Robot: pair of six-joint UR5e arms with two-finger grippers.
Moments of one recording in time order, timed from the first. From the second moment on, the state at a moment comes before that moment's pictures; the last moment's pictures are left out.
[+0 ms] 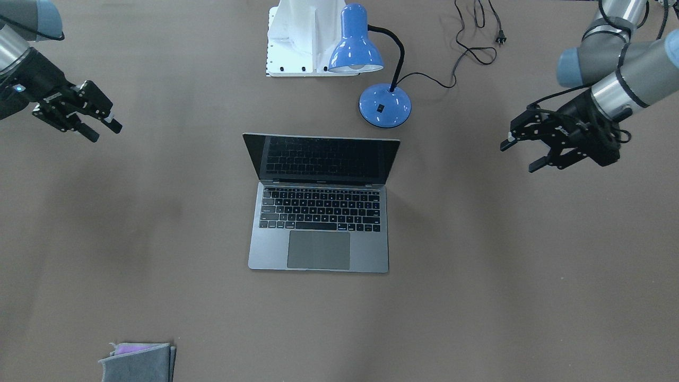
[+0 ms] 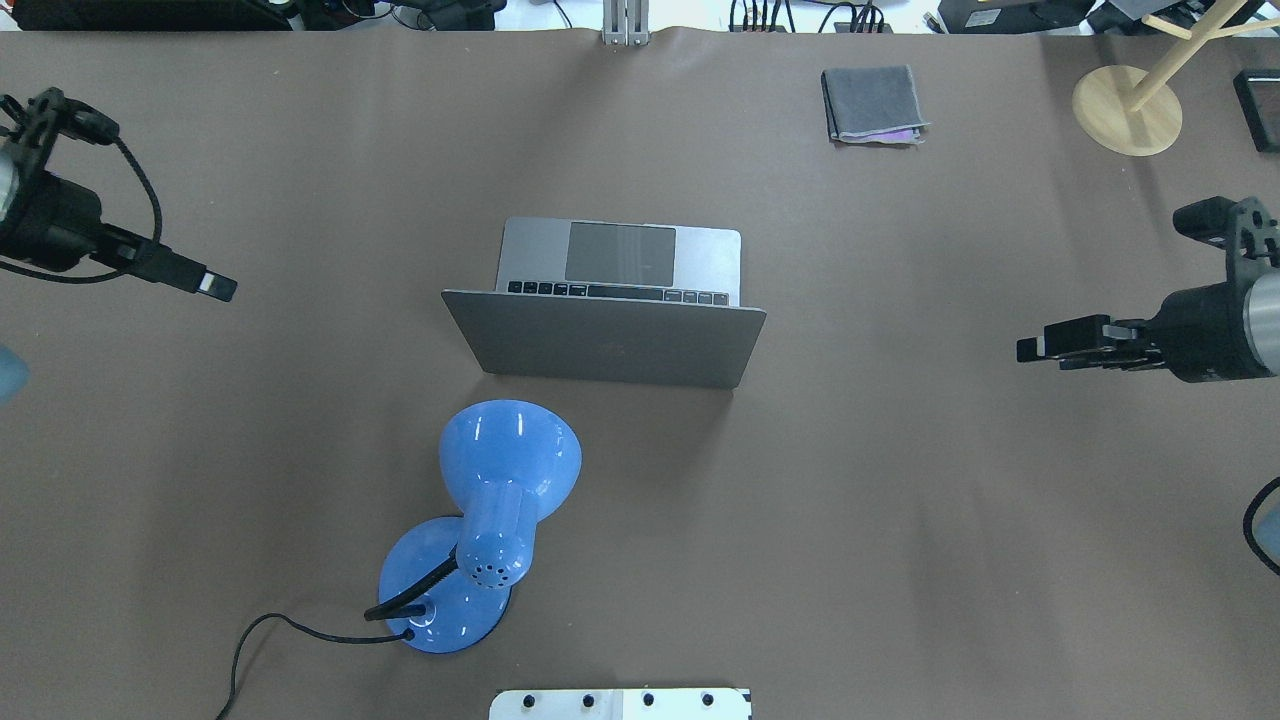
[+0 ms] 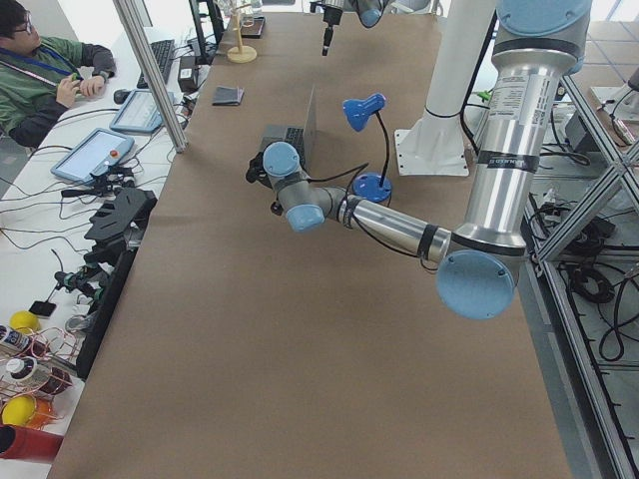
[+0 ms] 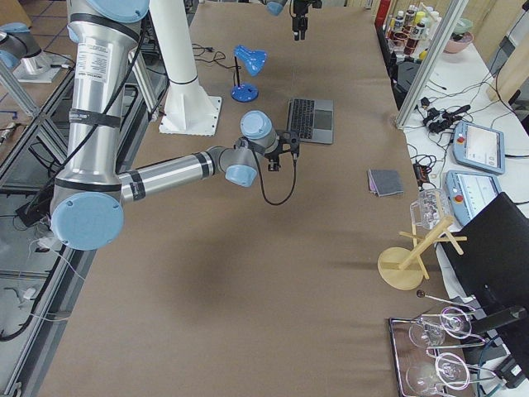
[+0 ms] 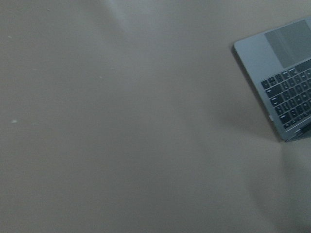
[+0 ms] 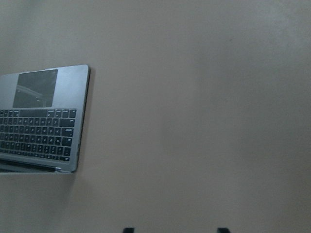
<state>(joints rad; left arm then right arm) -1.01 -1.72 -1.70 -2.39 -2.48 -0.75 0.87 -1.71 1.99 -0.67 2.18 1.25</state>
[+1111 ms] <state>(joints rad) -0.75 -1.93 -1.69 -2.58 -2.38 -1.28 0.59 -1.43 2.05 -0.85 1.87 1.55</state>
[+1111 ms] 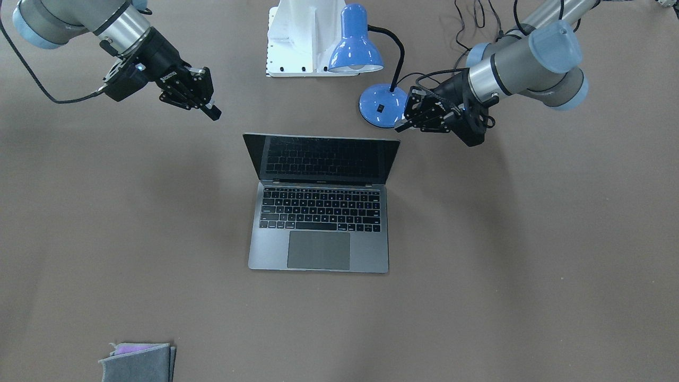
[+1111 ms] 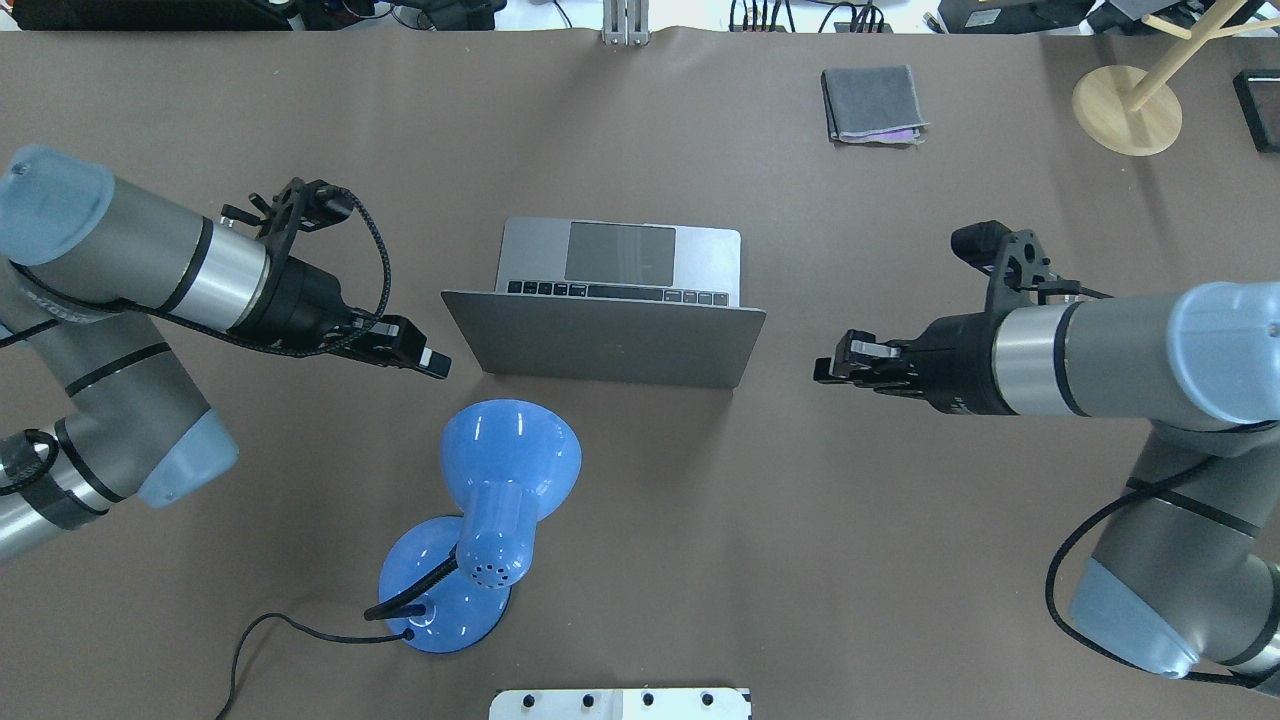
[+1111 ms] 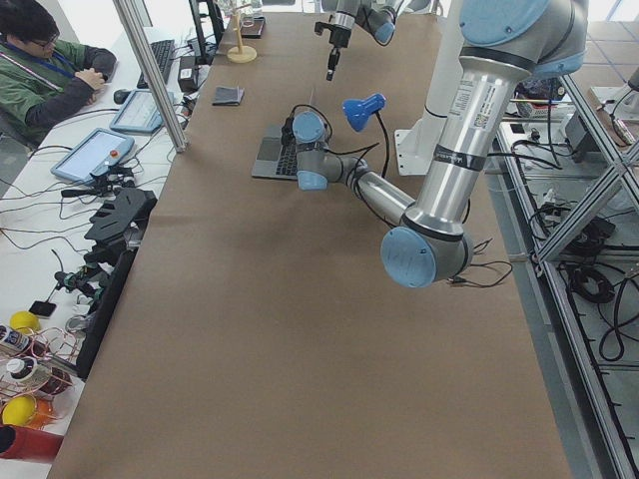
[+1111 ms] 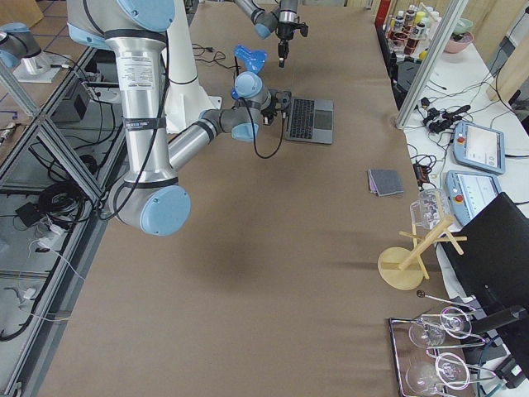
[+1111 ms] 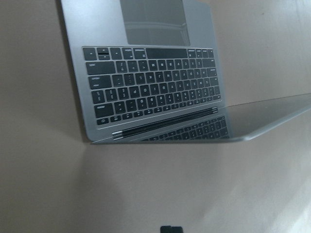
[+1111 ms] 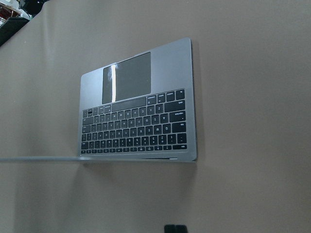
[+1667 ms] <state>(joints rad) -0.75 -1.98 -1.67 -2.58 -2.34 -1.35 0.55 -1.26 2.02 -1.03 1.78 1.58</state>
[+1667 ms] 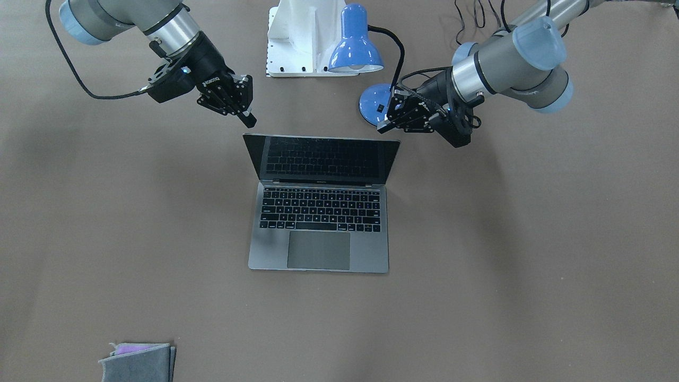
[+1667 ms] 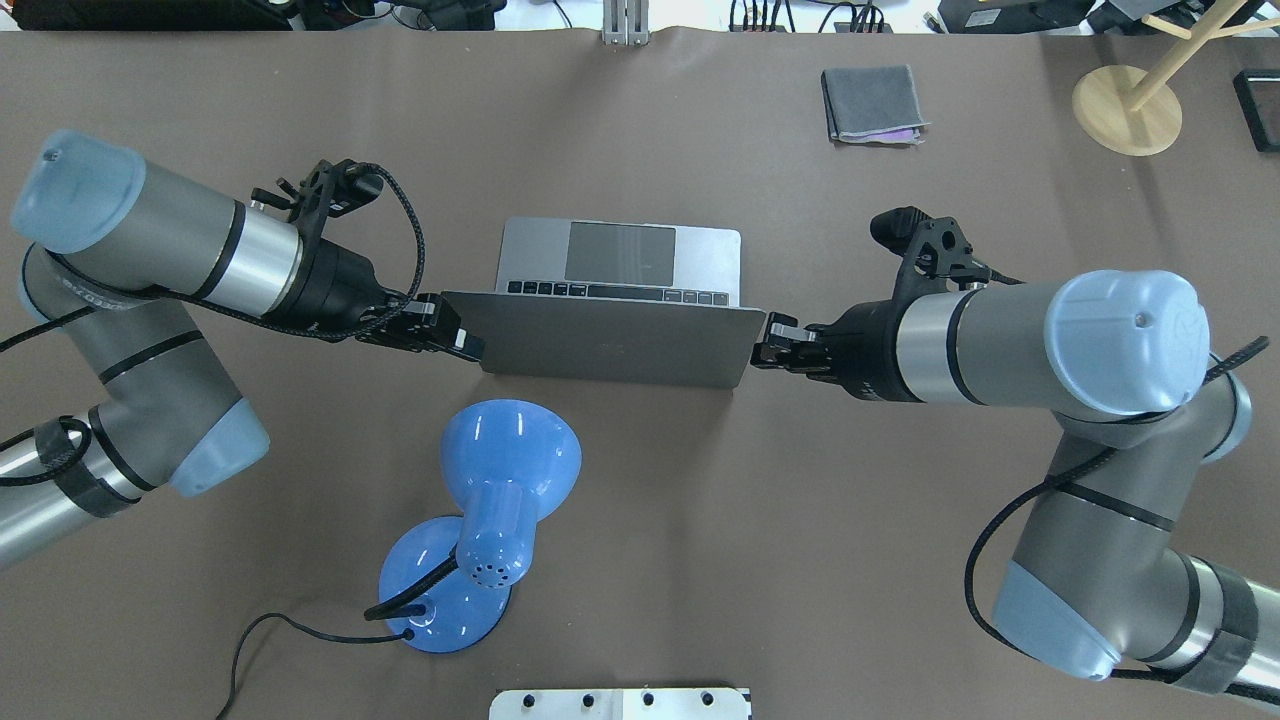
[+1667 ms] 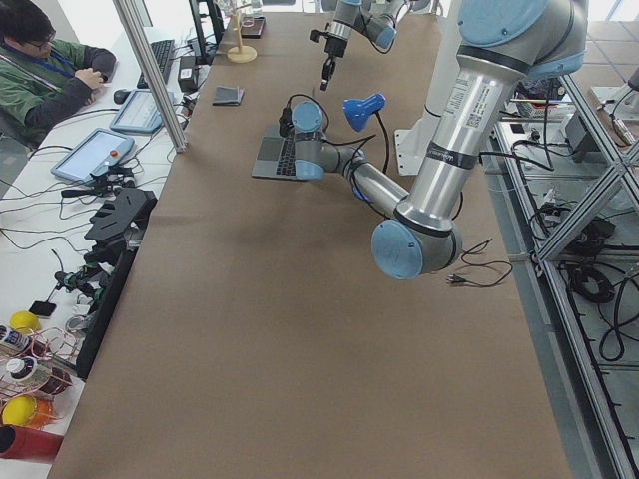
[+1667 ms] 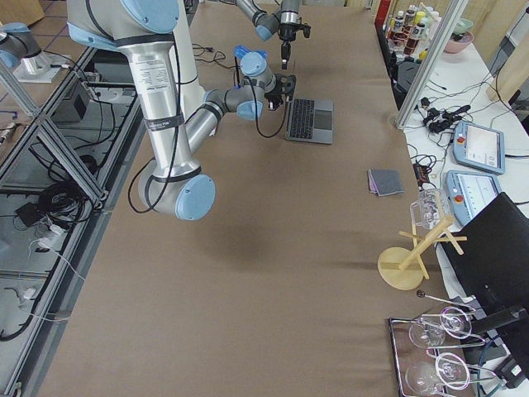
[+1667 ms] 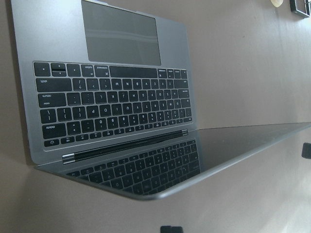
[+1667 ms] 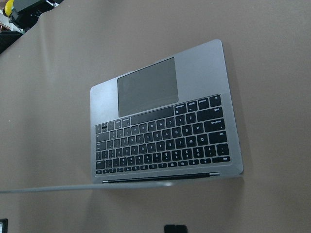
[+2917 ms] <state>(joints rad) -0.75 -2.00 -1.63 -2.56 -2.18 -1.34 0.60 -1.19 1.89 -1.04 1.75 1.56</state>
